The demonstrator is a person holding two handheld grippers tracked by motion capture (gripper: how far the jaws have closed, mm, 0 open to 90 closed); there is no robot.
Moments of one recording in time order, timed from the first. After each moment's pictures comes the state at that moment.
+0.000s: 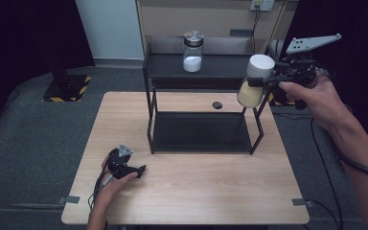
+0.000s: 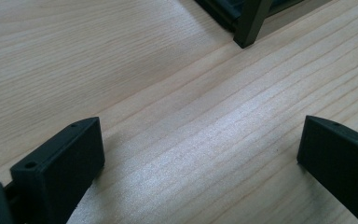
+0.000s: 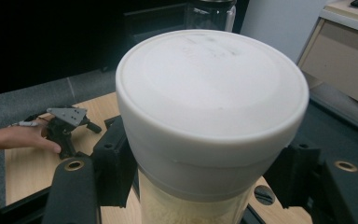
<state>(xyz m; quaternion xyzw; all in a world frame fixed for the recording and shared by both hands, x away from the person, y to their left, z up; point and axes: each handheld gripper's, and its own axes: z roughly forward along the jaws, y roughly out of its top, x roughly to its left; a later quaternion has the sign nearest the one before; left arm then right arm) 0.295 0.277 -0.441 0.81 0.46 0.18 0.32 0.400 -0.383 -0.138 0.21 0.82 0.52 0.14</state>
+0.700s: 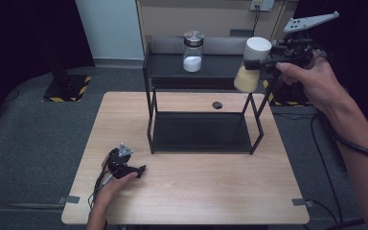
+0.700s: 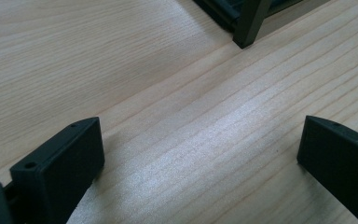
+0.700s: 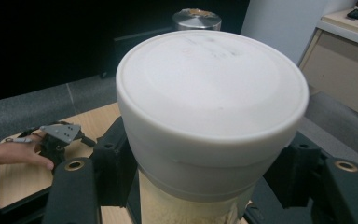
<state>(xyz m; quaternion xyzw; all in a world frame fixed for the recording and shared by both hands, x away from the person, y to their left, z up) 0.296 0.278 -0.441 0.81 0.46 0.18 0.32 0.428 -0.374 -0.114 0.21 0.81 0.53 0.15</state>
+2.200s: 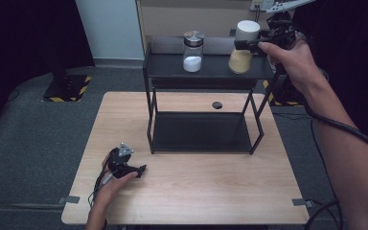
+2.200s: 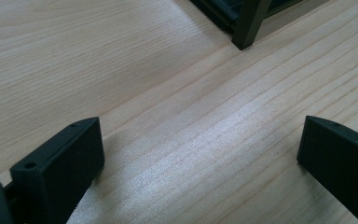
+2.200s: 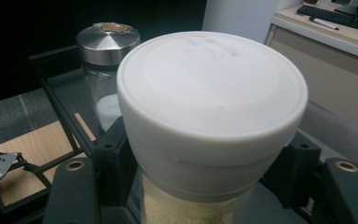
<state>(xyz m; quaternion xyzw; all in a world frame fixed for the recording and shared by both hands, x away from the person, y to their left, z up) 0.298 0.279 -0.441 0.81 0.45 0.18 0.32 0.474 -0.339 -0.113 0.26 0.80 0.50 0.19</state>
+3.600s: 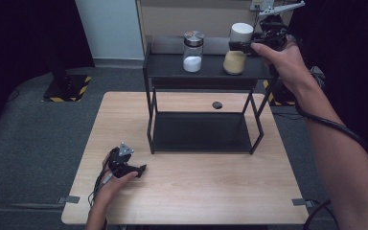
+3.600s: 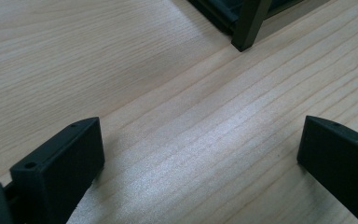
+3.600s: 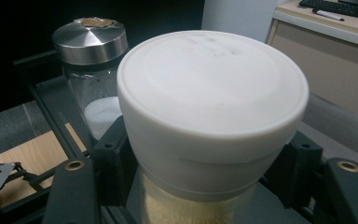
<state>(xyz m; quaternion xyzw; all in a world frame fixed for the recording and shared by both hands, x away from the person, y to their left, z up) 0.300 0.279 -0.441 0.81 0.45 0.18 0.32 0.490 -0.330 -0.129 0.28 0.79 0.51 0.18</state>
